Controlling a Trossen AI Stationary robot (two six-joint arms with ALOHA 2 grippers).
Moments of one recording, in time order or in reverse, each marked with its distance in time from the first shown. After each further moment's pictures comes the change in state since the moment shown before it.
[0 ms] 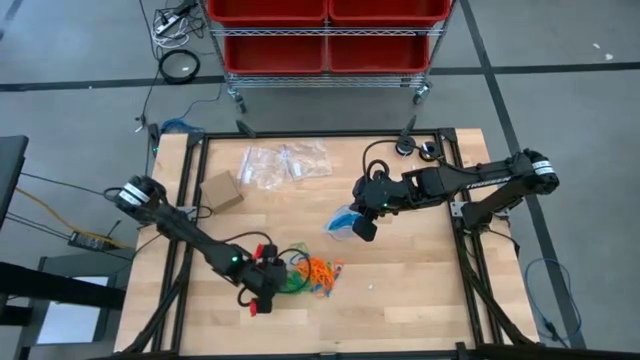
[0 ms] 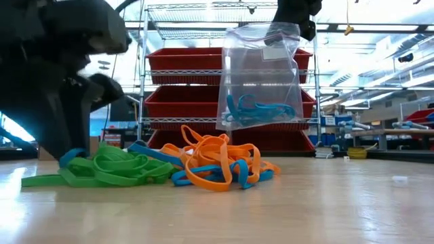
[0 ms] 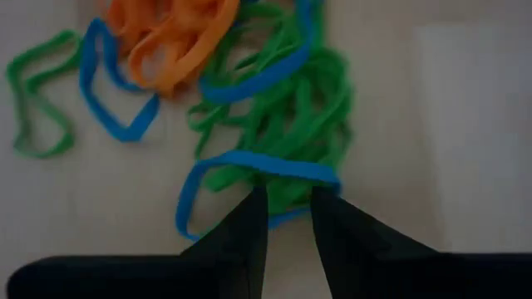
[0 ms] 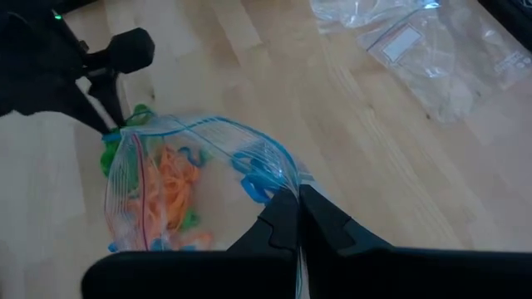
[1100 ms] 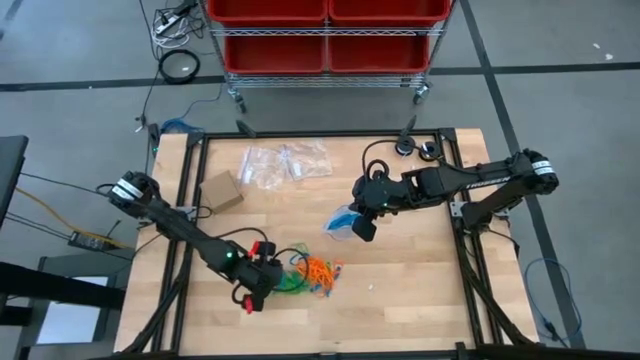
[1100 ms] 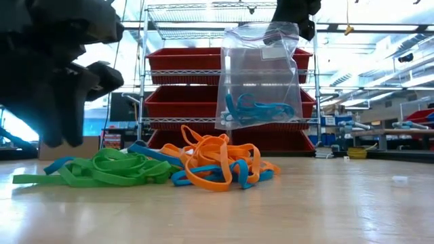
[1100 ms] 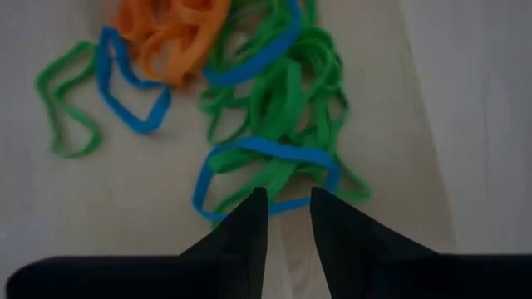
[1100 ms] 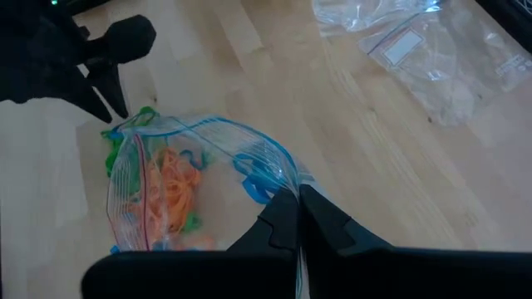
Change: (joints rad) left arm 0.003 -0.072 0.000 -0.089 0.036 0.130; right arm 0.000 0.000 0.000 0.008 -0.001 0.000
